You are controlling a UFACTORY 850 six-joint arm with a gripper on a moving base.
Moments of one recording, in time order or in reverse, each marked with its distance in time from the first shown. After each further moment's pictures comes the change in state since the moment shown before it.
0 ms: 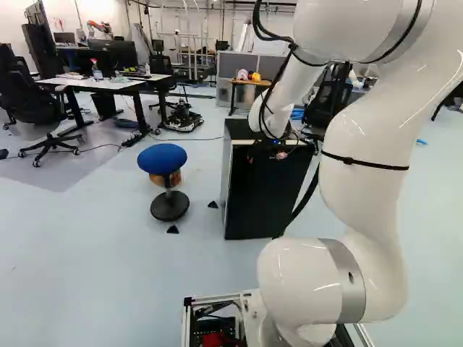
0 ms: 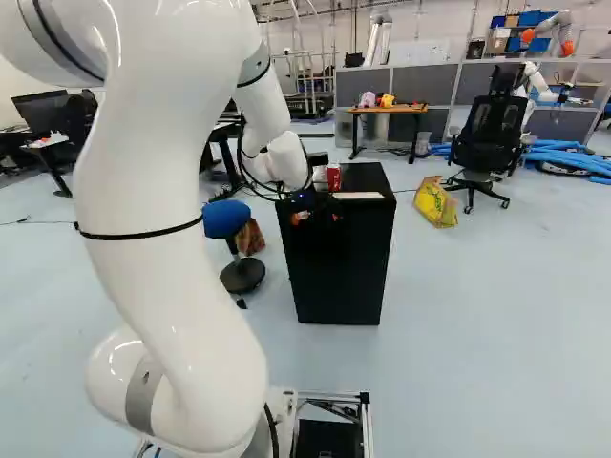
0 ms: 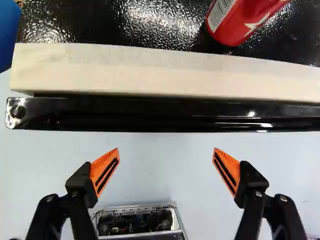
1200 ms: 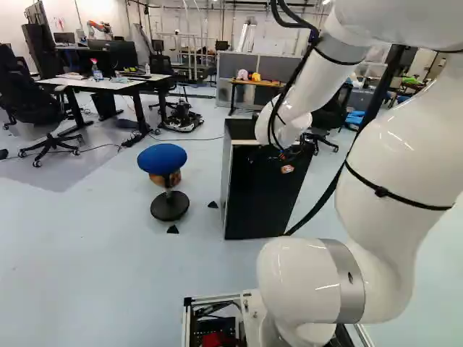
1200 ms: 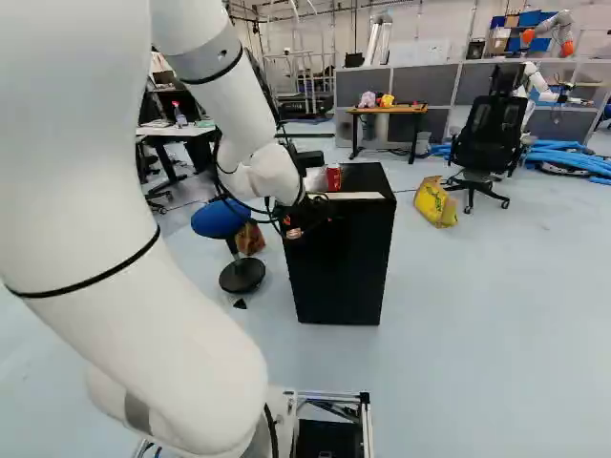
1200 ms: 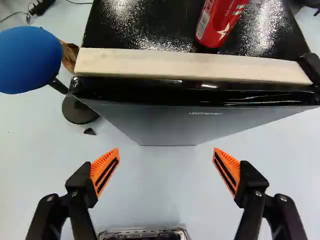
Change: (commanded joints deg) arm -1.9 15.2 17.3 1.0 17.0 0.0
